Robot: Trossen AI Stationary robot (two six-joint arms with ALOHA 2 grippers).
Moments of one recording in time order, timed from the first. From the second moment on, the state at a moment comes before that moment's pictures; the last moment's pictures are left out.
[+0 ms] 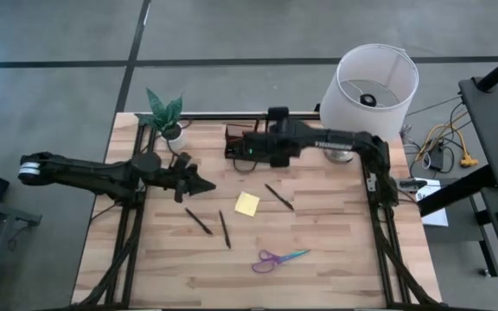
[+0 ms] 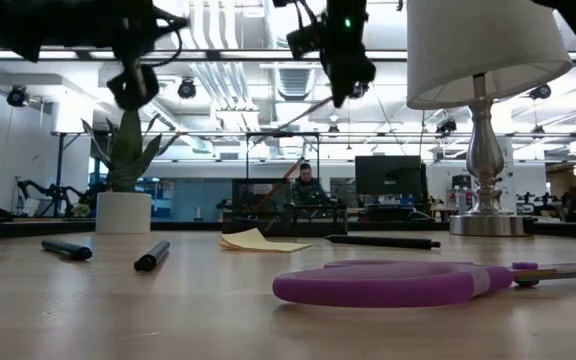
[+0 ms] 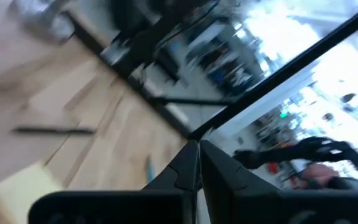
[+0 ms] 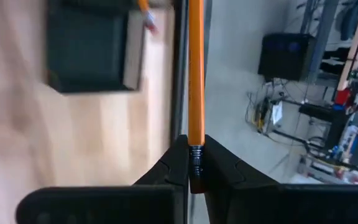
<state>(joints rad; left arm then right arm) 0.01 0.77 0.41 0.35 0.15 -0.86 -0.12 2.04 2.07 -1.45 0.74 -0.21</state>
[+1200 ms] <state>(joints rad) 0.01 0.78 0.41 1.04 0.15 -0.99 -0.25 2.16 2.06 -1.22 0.86 -0.89</state>
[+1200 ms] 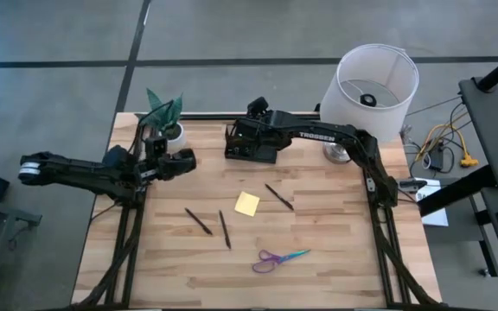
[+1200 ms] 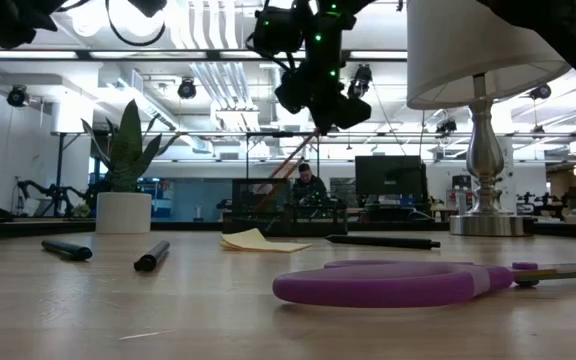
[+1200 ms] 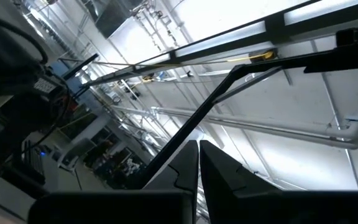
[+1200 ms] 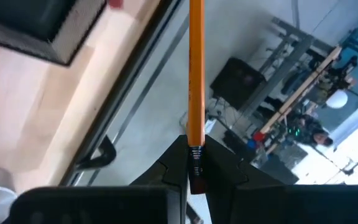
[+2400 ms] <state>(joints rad) 0.16 0.68 0.41 1.04 0.23 -1.12 -0.22 2.15 2.06 -1.15 0.87 -0.70</state>
